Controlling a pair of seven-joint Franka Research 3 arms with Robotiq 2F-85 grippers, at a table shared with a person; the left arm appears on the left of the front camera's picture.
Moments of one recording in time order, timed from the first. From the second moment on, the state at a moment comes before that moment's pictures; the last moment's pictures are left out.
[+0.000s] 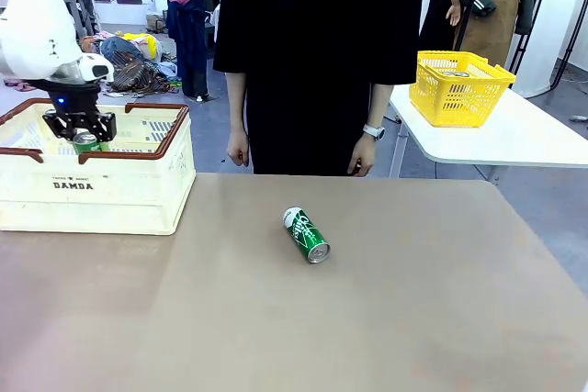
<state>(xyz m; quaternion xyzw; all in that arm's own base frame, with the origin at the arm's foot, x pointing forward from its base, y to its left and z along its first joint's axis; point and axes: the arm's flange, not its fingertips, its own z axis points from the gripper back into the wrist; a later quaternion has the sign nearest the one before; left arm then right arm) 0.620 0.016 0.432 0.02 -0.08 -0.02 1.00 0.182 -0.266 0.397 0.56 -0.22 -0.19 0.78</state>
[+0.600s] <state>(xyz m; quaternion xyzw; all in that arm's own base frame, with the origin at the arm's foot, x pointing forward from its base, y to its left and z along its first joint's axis) 0.629 0.020 0.403 0.02 -0.04 -0.02 1.00 0.182 -0.266 0.397 0.56 -0.22 -0.19 0.78</state>
